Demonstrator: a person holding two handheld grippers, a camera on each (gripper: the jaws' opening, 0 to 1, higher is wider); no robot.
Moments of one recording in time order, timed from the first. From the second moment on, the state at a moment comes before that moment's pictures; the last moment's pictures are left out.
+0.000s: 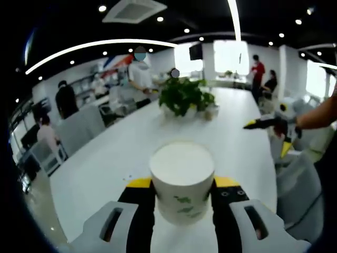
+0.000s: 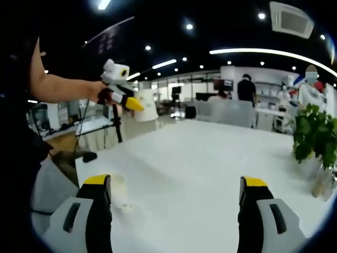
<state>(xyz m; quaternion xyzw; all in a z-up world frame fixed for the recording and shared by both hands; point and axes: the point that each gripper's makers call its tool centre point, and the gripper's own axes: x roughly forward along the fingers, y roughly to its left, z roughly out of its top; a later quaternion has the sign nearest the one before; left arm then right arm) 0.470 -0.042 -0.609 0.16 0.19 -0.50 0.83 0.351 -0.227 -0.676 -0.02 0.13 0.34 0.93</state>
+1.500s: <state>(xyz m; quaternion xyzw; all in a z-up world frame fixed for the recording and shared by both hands) 0.376 -0.070 -0.593 0.15 0.15 -0.56 0.80 0.340 -0.199 -0.655 -0.04 0.12 0.36 0.93</state>
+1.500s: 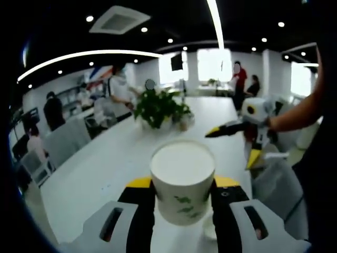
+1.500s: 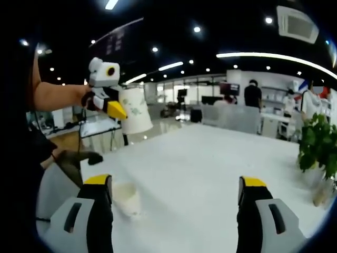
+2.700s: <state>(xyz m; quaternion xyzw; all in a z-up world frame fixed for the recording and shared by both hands) 0.334 -0.081 -0.547 0.05 0.08 -0.62 0.78 0.309 -0.112 -0.574 0.03 0.10 0.51 0.85</state>
